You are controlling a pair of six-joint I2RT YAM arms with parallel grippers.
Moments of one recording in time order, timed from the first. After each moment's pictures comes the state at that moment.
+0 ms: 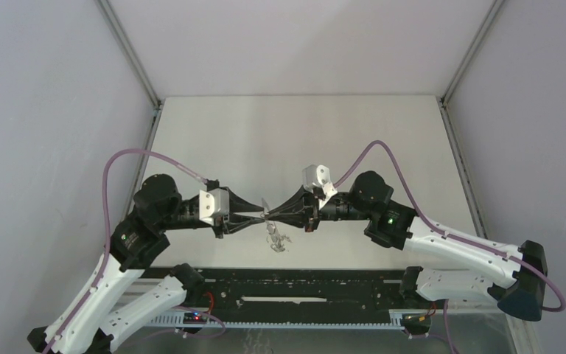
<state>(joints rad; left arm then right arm) -0.66 0.64 0.97 -0.49 0.79 0.27 1.07 1.07 0.91 0.30 -0.54 0.04</state>
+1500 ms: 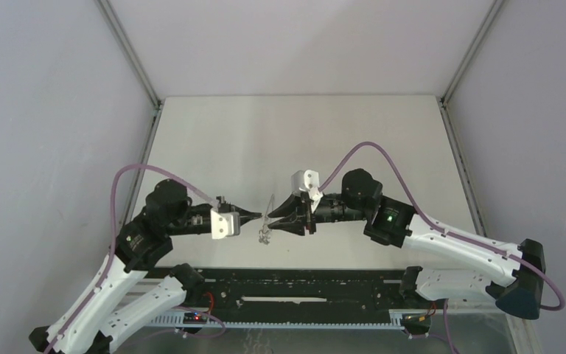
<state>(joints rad) -0.67 0.61 0.91 -0.61 0.71 0.71 1.08 1.10 0.95 0.09 -0.55 -0.05</state>
